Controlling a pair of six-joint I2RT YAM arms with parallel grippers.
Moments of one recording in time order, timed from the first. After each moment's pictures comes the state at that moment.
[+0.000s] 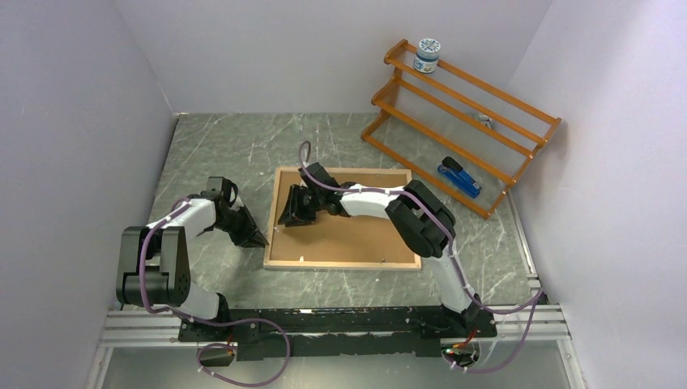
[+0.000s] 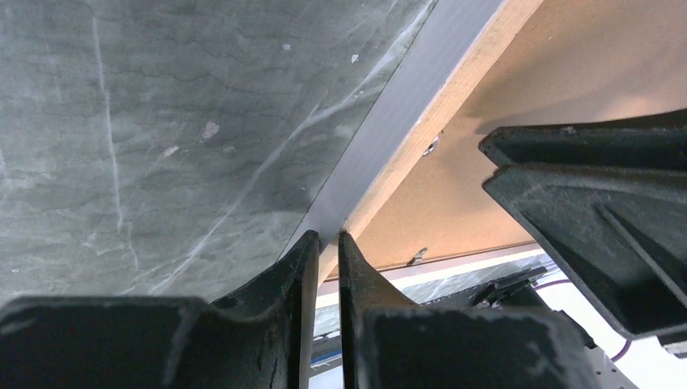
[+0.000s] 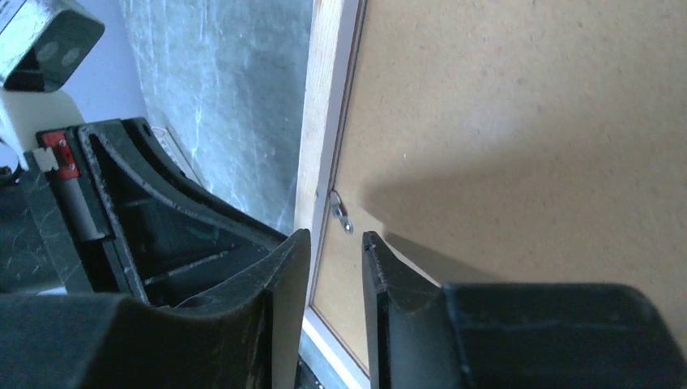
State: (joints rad) left arm -0.01 1.47 0.73 -0.60 0.42 -0.57; right arm 0.84 2.16 1.43 -0.01 -0.39 0.95
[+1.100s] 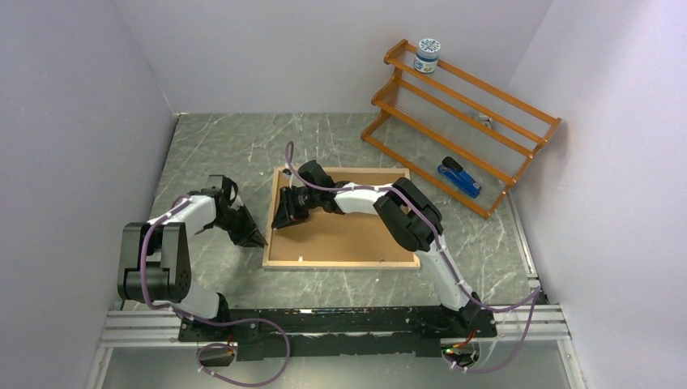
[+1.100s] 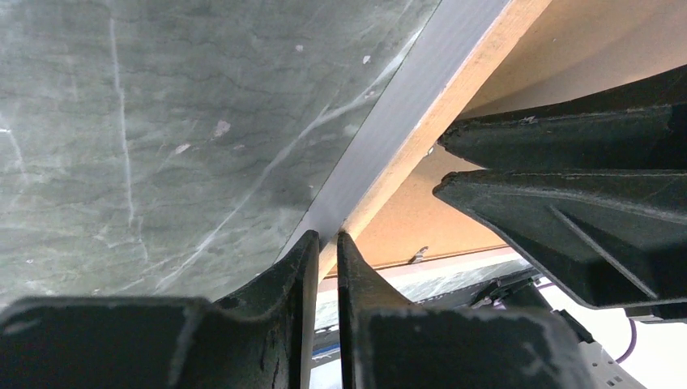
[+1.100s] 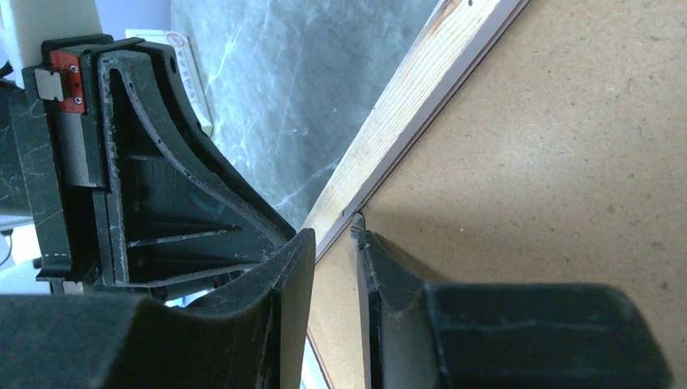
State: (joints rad) left arm -0.01 1.50 0.76 -0.64 0.41 -0.56; right arm 0.83 2.31 1.54 0.11 -0.65 0.74
